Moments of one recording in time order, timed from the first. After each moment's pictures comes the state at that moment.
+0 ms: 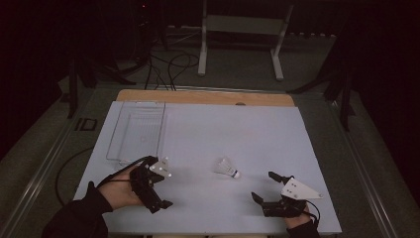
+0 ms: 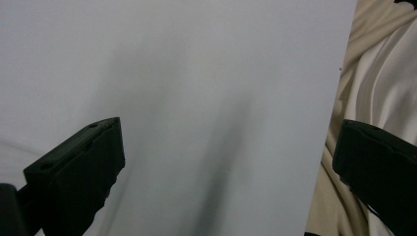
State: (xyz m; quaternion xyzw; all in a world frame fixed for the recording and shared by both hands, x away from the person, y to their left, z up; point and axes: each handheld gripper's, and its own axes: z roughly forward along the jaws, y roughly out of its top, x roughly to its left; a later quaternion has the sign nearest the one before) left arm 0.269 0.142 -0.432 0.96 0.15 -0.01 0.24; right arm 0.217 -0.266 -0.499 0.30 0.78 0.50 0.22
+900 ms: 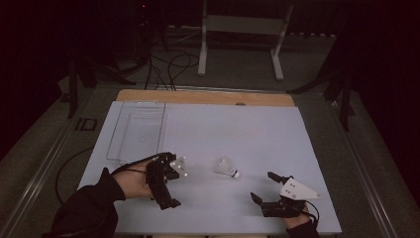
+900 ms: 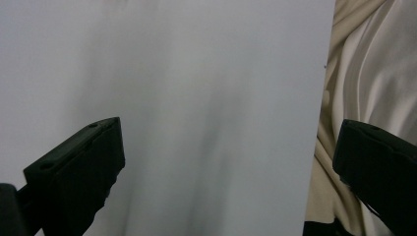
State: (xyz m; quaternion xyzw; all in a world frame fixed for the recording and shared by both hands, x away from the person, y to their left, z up) left arm 0.283 0.103 -0.422 0.98 0.07 -0.03 0.19; right arm 0.217 -0.264 -0.500 0.30 0.78 0.50 0.22
